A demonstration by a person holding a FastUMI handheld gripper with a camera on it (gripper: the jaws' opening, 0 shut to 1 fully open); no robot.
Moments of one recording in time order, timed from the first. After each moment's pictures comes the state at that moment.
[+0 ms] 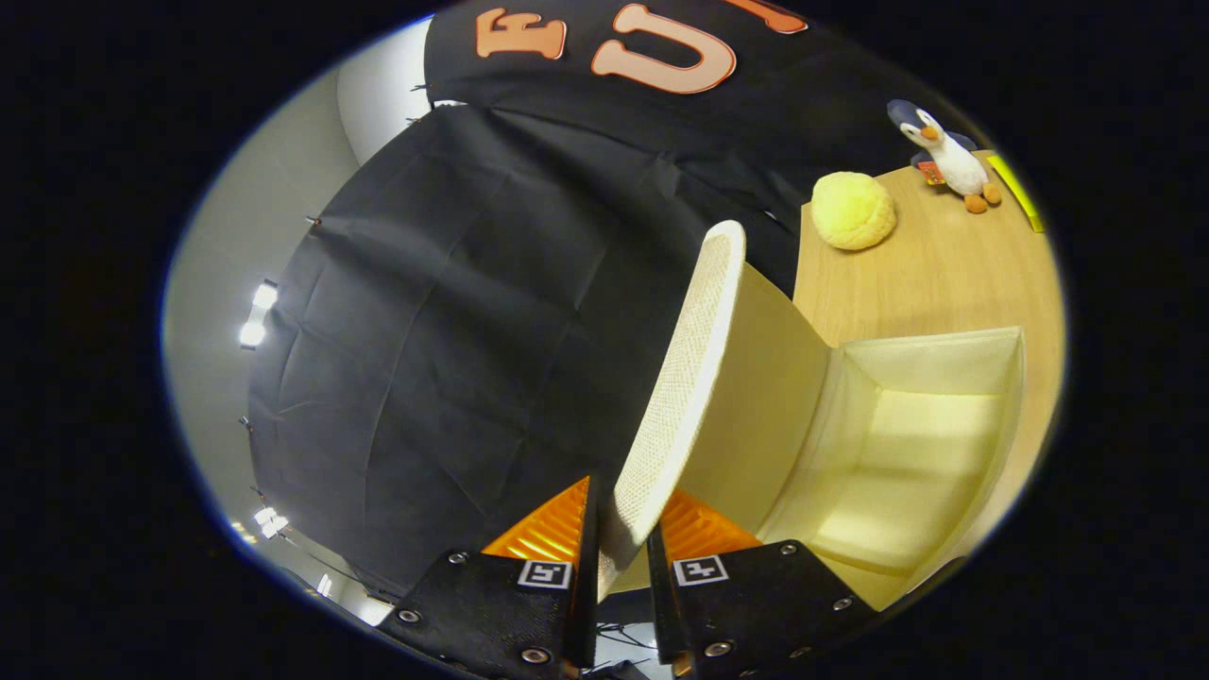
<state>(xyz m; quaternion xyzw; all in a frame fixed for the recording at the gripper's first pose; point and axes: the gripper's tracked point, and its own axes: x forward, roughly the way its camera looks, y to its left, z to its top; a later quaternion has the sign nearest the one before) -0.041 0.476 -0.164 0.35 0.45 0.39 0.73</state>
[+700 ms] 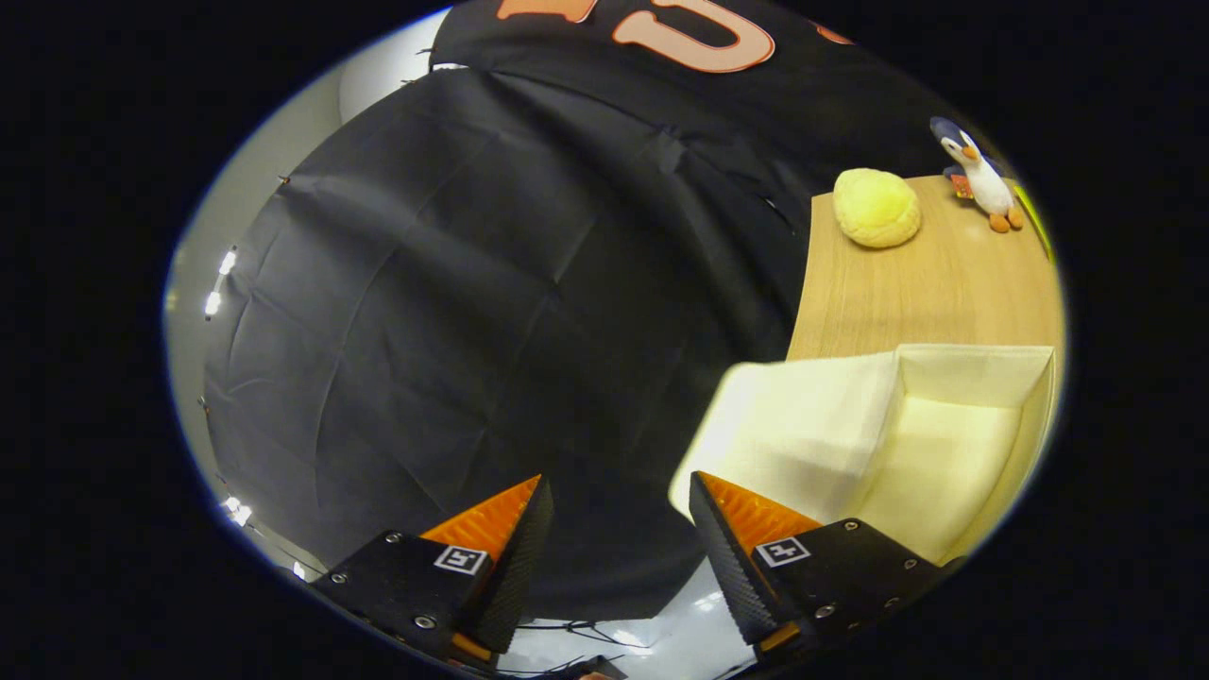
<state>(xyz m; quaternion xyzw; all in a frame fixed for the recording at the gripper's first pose) -0.022 0.540 -0.167 0.27 0.46 0.37 0.76</state>
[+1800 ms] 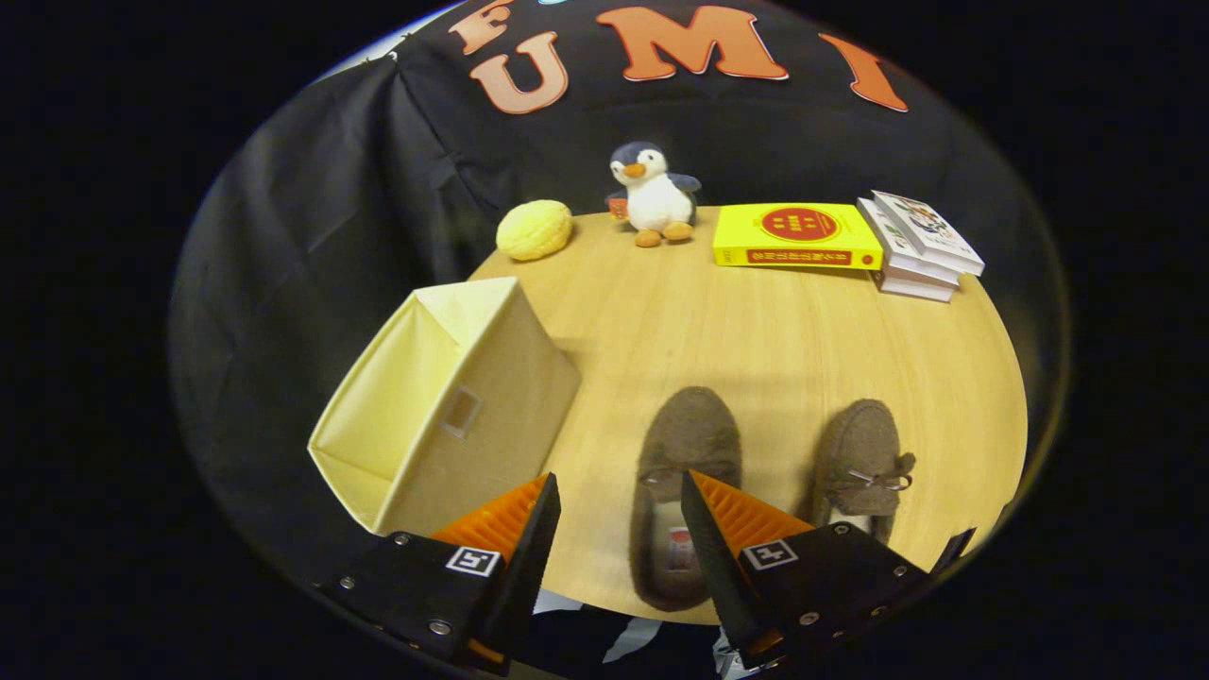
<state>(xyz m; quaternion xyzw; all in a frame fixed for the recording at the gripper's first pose) -0.041 0.144 -0.340 0.05 0.47 0.09 0.88</state>
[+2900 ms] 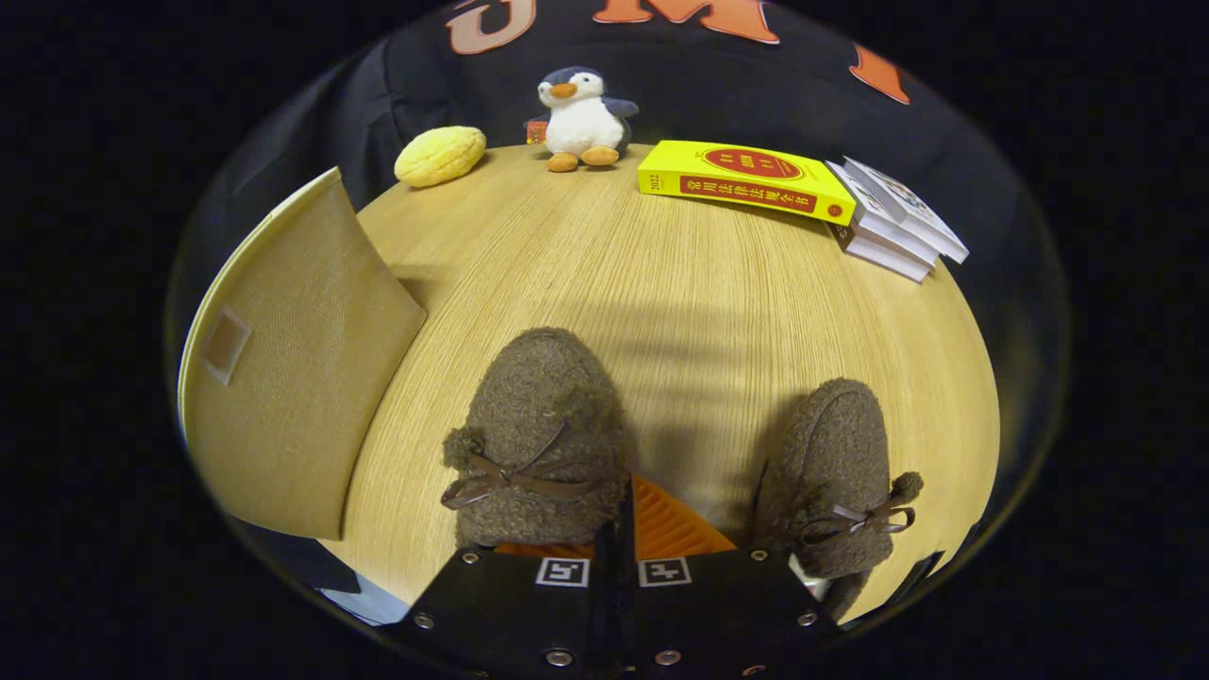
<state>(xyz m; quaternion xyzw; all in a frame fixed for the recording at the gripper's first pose) -0.012 0.099 -0.440 -0.01 0.53 0.02 0.85</state>
